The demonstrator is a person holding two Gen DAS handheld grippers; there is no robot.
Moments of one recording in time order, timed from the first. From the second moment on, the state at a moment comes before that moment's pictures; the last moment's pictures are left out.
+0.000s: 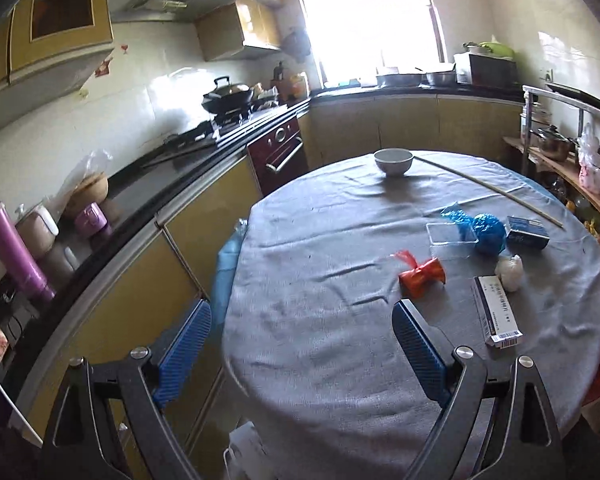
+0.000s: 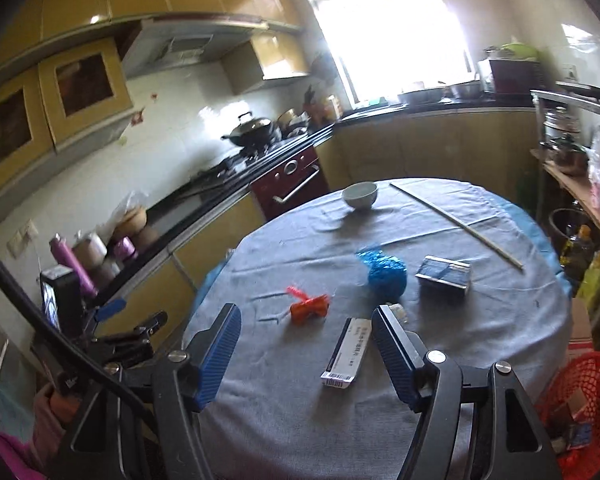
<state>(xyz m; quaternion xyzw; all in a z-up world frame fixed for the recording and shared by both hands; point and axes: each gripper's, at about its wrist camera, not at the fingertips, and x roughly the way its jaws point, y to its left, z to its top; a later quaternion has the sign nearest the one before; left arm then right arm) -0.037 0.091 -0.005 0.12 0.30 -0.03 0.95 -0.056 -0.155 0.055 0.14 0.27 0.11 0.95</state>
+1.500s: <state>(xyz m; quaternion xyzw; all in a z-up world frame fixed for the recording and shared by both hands) 0.054 -0.004 -0.060 0.13 0.40 -0.05 0.91 0.099 -0.264 -0.057 0.28 0.37 0.18 0.87</state>
